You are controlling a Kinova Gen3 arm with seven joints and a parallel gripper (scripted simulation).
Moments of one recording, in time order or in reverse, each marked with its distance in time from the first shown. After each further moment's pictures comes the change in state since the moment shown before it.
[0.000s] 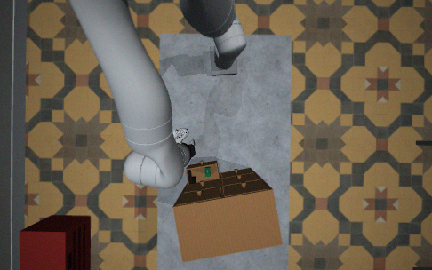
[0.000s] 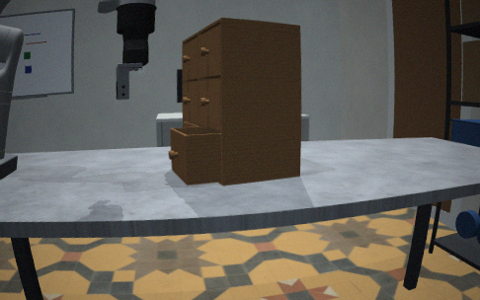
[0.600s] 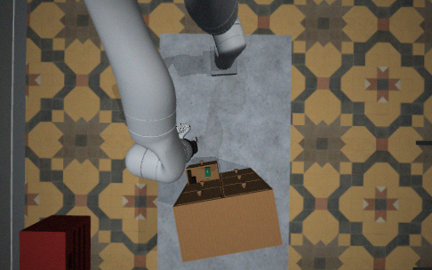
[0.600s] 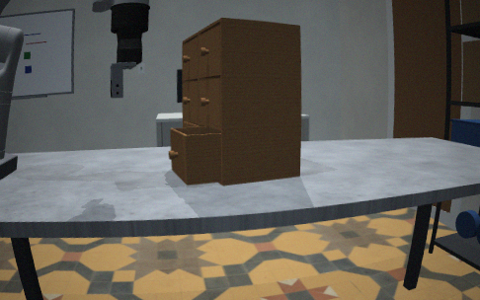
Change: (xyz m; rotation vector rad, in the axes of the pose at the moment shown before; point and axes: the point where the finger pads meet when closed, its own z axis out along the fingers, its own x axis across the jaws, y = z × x) arm 0.013 -0.011 -0.004 -0.002 0.019 -0.013
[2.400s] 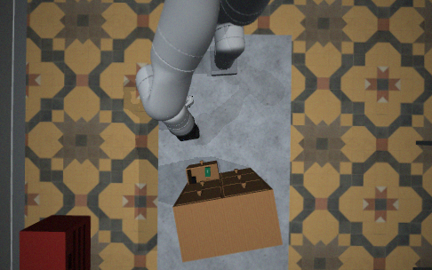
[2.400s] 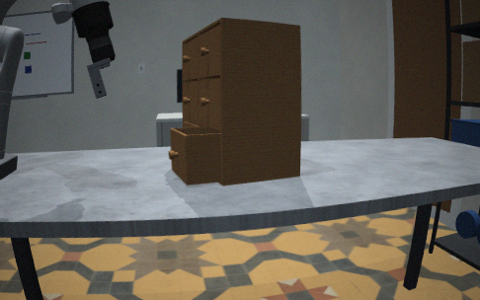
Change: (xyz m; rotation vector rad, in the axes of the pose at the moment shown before) arm 0.016 -0.035 -0.002 -0.279 -0.034 0.014
